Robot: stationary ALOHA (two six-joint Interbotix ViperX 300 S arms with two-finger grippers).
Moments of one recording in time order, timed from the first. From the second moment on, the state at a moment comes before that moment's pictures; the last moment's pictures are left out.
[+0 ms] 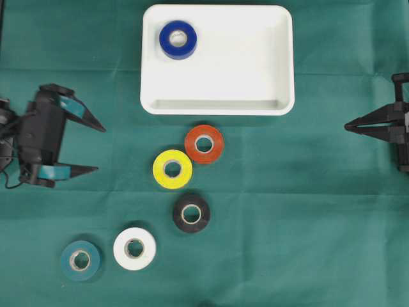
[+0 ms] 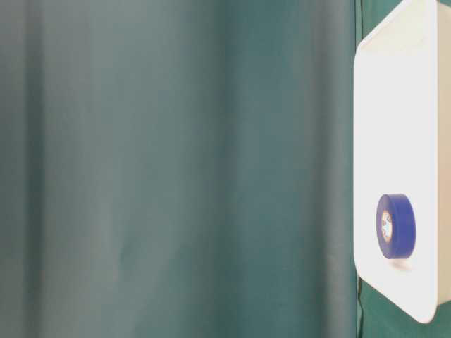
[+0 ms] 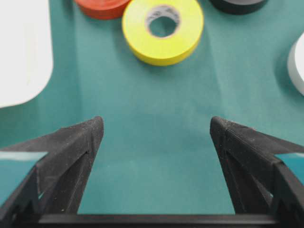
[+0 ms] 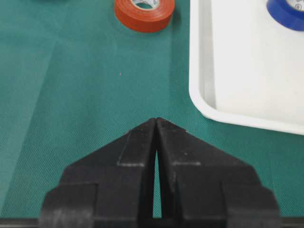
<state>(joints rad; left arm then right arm) -0.11 -0.59 1.09 -0.03 0.22 0.12 -0.01 -1.12 1.42 -0.09 0.12 0.06</state>
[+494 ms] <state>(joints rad) -0.17 -0.33 0.93 -0.03 0.21 0.12 -0.01 -1.12 1.42 -0.09 0.12 0.06</state>
